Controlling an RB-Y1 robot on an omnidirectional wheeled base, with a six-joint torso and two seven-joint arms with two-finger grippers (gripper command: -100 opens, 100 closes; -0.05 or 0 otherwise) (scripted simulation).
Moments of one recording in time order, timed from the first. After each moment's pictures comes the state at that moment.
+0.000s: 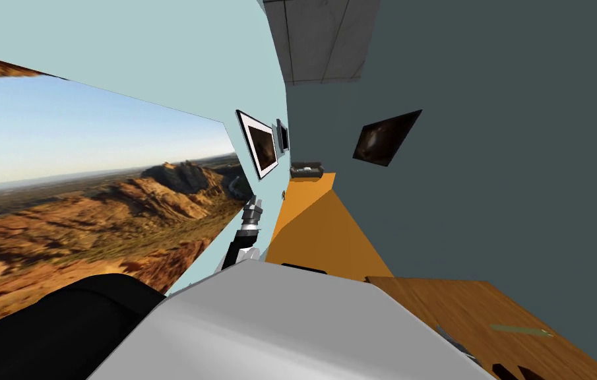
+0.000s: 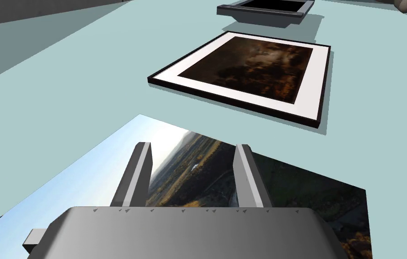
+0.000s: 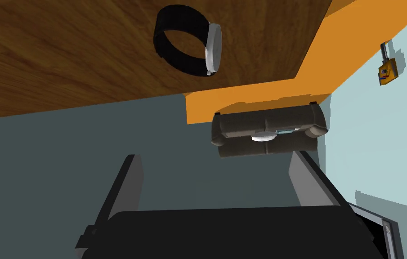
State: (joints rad) left arm 0.53 0.02 -0.02 -2.20 0.11 -0.36 -0.06; right arm 0.71 -0.66 -0.14 -1.06 0.52 -0.65 0.45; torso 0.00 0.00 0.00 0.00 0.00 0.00
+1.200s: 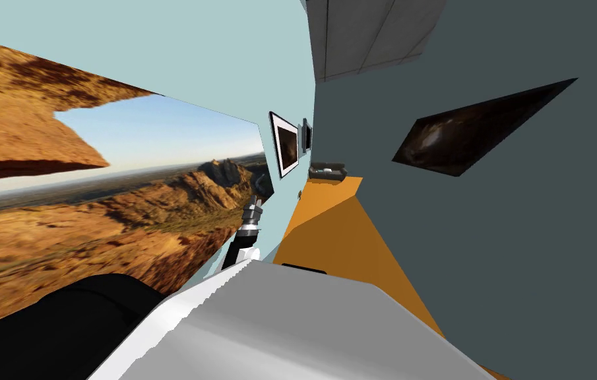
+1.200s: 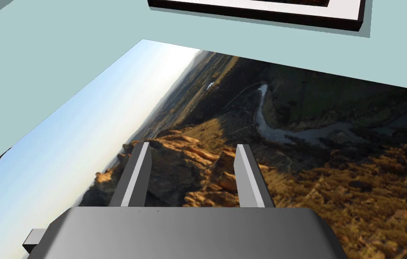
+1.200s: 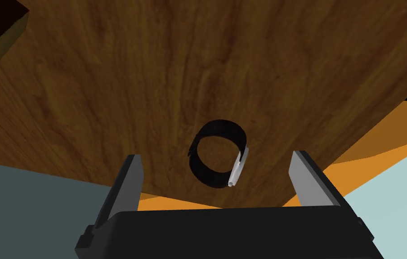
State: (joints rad) left arm 0.53 0.02 -0.02 -2.20 0.11 -0.36 -0.06; right arm 0.72 -0.71 -0.06 -0.64 0.68 -0.61 0.61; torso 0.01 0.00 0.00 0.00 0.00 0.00
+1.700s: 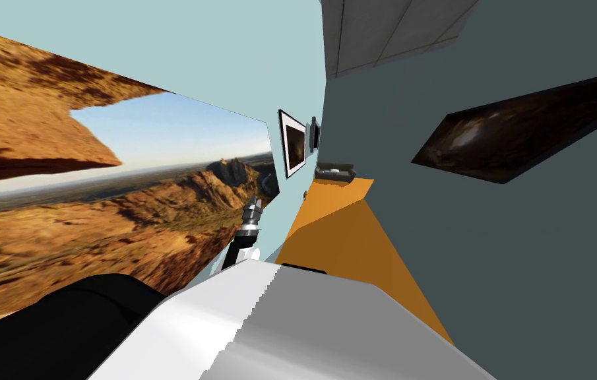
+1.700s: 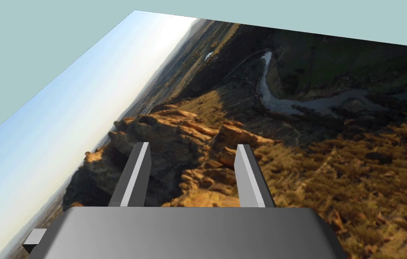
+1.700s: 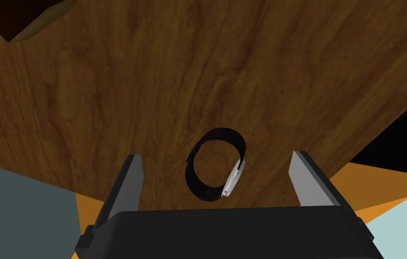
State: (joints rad) left arm 0.53 0.02 -0.02 -2.20 0.11 -0.36 -0.06; right arm 0.78 -0.73 -0.01 -0.60 0.74 -0.54 0.64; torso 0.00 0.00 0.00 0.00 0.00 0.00
